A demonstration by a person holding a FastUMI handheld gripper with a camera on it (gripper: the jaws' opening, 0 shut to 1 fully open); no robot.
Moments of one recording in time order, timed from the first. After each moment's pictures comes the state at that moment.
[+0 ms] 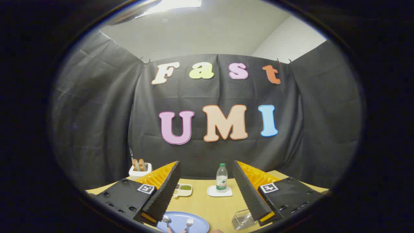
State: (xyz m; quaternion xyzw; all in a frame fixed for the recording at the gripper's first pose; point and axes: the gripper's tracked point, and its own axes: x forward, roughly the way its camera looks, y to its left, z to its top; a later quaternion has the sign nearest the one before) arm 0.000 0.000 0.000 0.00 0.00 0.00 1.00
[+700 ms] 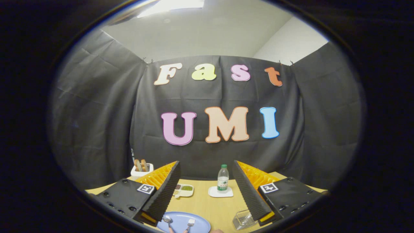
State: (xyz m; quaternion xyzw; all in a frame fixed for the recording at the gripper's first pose) arm -0.006 0.012 0.008 -0.01 -0.01 0.01 1.00
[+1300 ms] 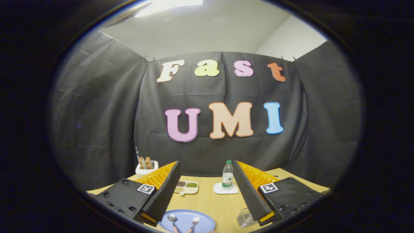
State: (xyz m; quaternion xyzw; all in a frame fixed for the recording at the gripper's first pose) arm -0.007 0.027 -0.007 0.00 0.02 0.03 1.00
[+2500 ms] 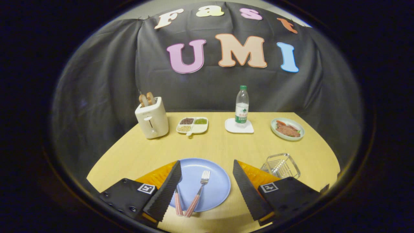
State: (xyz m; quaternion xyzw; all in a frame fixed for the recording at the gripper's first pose) arm -0.035 0.048 -0.222 0.00 0.33 0.07 0.94
